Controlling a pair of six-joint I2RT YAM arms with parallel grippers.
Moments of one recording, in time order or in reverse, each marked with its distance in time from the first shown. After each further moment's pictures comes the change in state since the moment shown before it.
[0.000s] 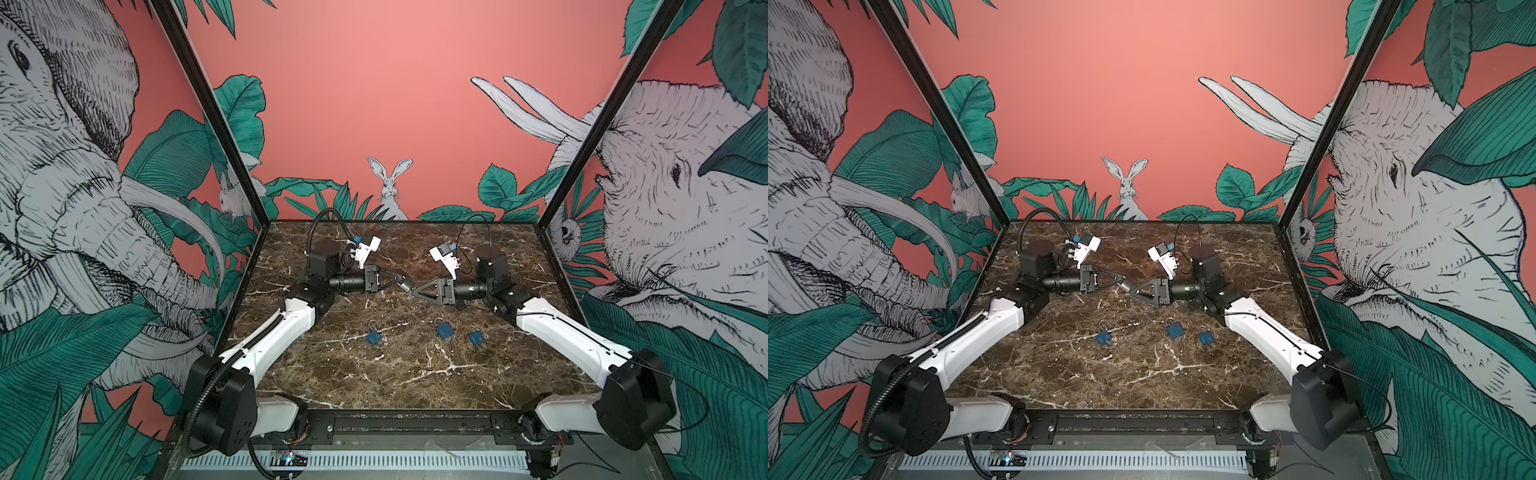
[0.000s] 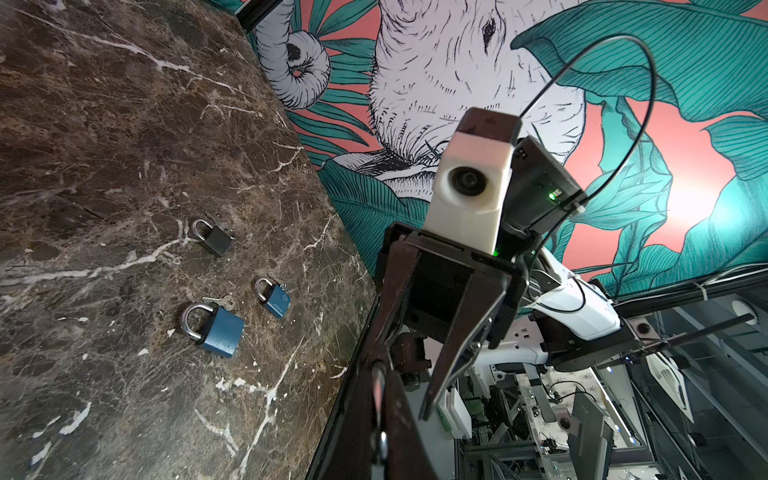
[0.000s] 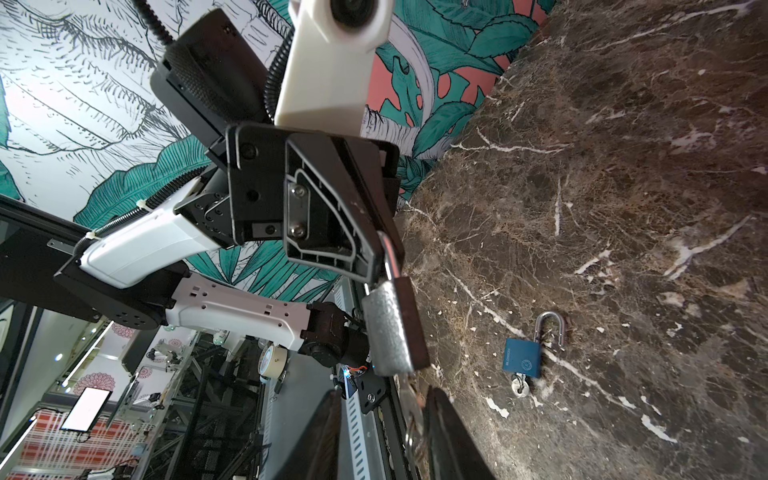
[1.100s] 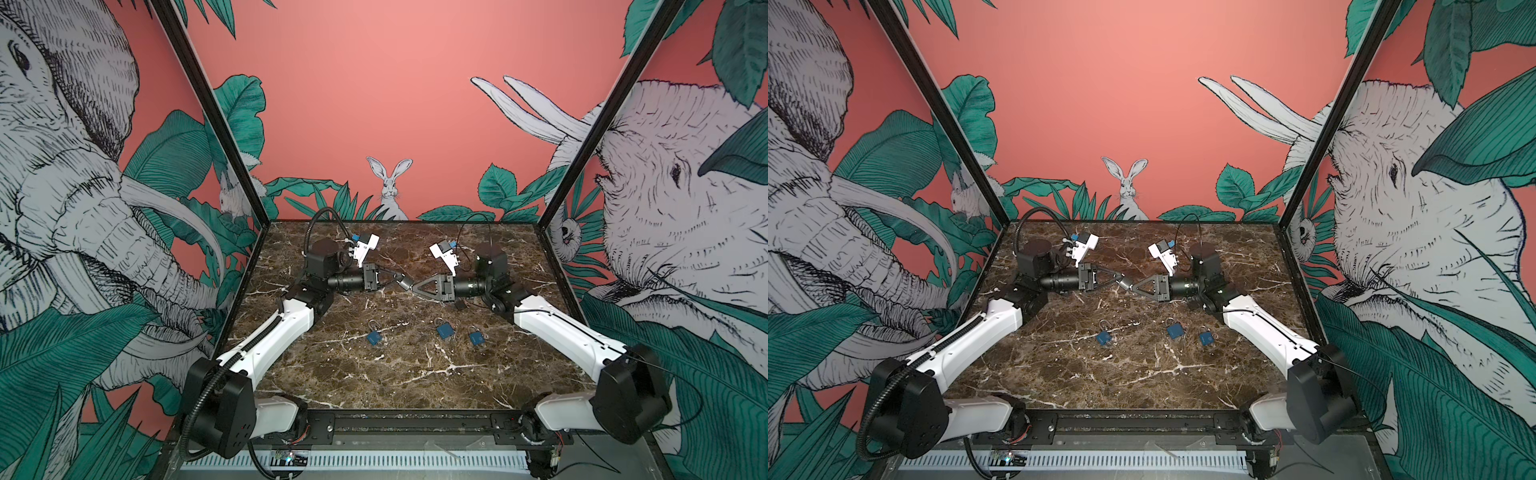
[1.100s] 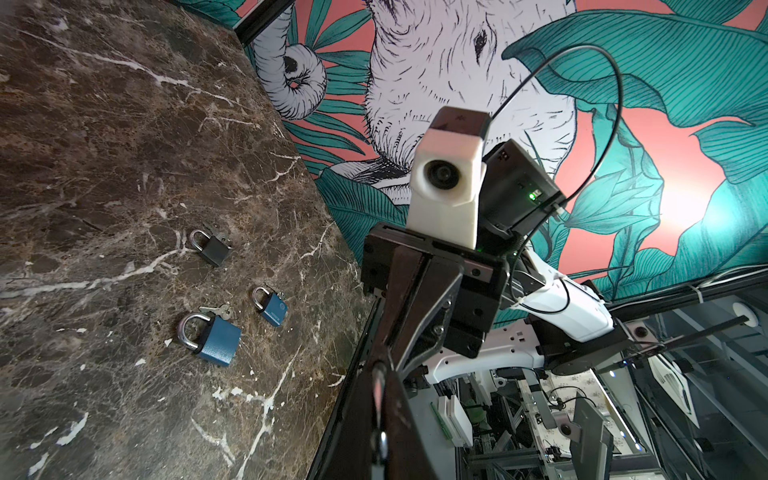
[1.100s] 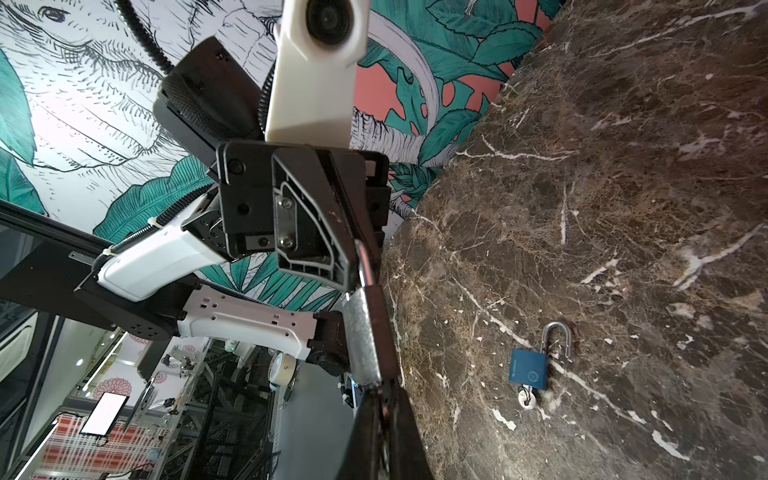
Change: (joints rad) left arm 0.013 -0.011 -0.002 0.031 -0.018 -0.029; right arm -0.006 0.030 0.000 0.074 -0.027 0.048
